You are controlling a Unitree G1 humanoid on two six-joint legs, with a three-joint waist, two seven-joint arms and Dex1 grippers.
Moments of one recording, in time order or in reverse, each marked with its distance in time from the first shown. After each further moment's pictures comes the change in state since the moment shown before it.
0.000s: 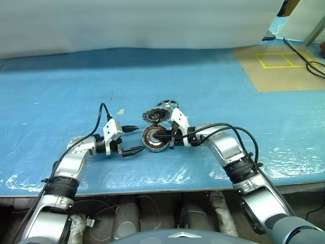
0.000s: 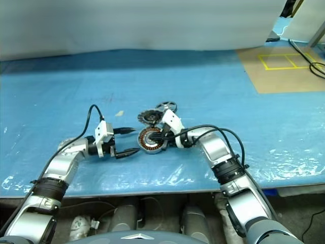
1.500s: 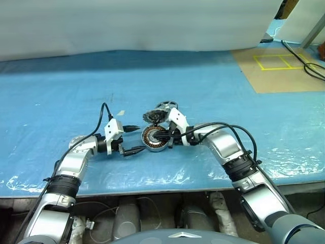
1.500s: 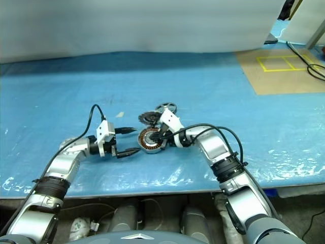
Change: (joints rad) left arm -0.016 -0.013 0.000 0.024 0.016 -0.004 -0.004; right arm -0.016 -0.006 -0.009 -0.021 0.023 0.104 -0.017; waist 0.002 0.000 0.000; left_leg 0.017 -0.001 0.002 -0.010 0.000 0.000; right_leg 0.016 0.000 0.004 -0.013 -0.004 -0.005
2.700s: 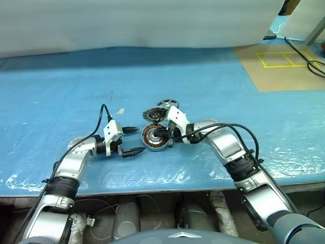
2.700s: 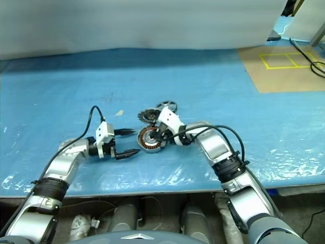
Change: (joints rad) left arm 0.015 0.007 0.002 -0.007 -0.001 0.005 -0.001; right arm -0.011 -0.045 0.065 -0.066 -0.093 -0.088 -0.020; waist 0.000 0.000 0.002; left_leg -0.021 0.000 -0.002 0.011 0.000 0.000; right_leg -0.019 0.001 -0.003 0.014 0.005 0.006
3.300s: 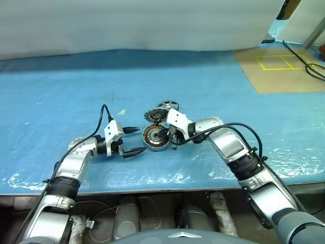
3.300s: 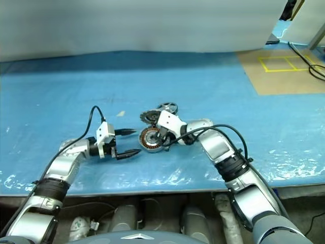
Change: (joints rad) left arm 0.001 -0.006 -0.002 -0.001 0.000 -0.003 0.000; right arm -0.018 -0.036 0.042 -0.030 -0.076 0.076 0.038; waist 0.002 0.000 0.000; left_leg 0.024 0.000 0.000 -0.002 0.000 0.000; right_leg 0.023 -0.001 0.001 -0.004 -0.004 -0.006
